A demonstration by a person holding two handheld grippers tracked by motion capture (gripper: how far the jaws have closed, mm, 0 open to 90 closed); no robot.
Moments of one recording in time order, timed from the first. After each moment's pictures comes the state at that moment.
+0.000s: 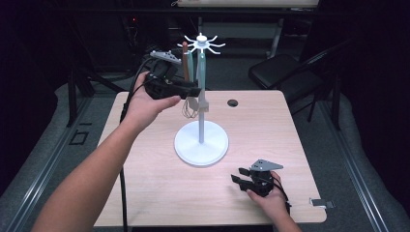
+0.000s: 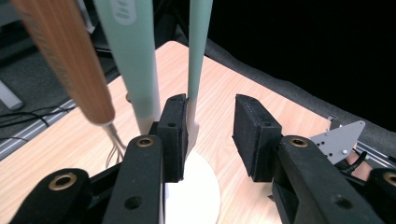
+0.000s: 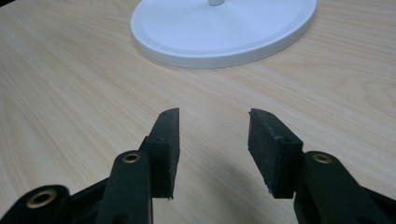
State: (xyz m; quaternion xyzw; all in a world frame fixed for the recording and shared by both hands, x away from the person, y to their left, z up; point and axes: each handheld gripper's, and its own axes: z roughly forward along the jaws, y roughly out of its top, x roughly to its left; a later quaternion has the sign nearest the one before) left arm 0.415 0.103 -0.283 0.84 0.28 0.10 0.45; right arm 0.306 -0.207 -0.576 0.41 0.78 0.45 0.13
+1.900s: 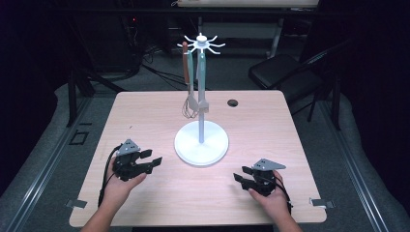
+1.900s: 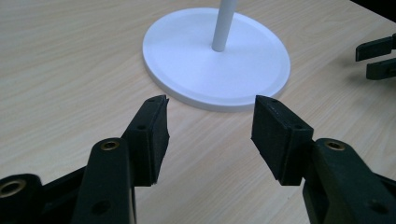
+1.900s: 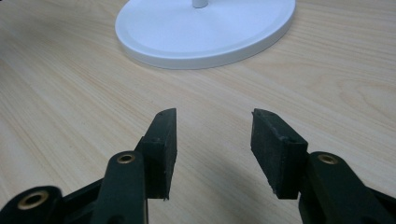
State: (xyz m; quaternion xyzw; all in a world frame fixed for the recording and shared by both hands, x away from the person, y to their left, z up) left arm 0.327 0.215 -0.508 0.79 0.40 0.14 0.44; right arm 0.306 -0.212 -0.576 0.42 0.78 0.44 0.15
